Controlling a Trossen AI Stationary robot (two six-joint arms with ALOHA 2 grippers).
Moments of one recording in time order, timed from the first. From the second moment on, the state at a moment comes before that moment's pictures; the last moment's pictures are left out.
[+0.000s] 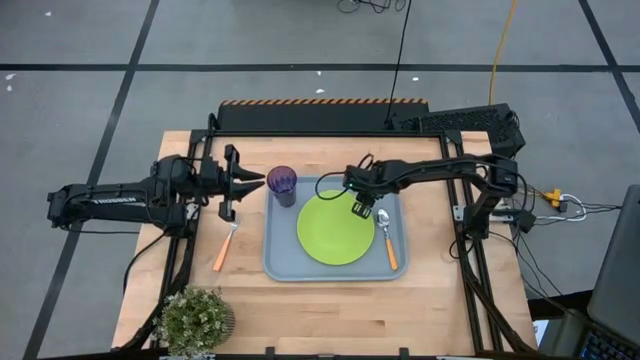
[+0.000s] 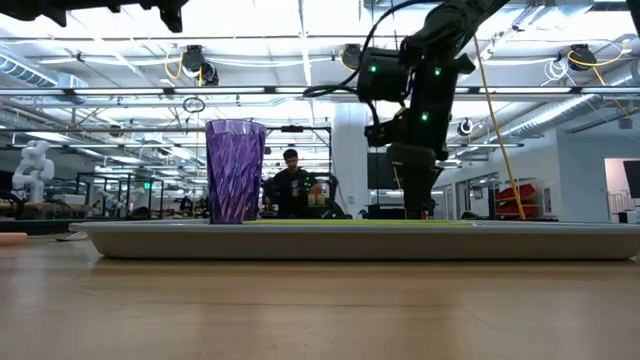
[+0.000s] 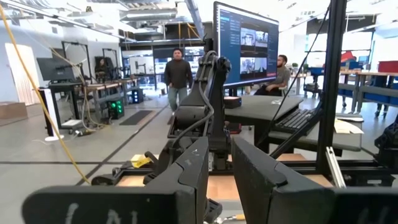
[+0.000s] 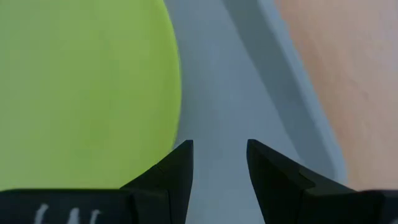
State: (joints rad) left arm 0.15 0.68 0.53 0.32 0.15 0.03; right arm -0.23 1.73 1.10 -0.73 0.23 0.23
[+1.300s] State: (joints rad) left arm 0.15 0.68 0.53 0.29 0.15 0.00; right arm -0.21 1.78 1.09 -0.68 0.05 0.40
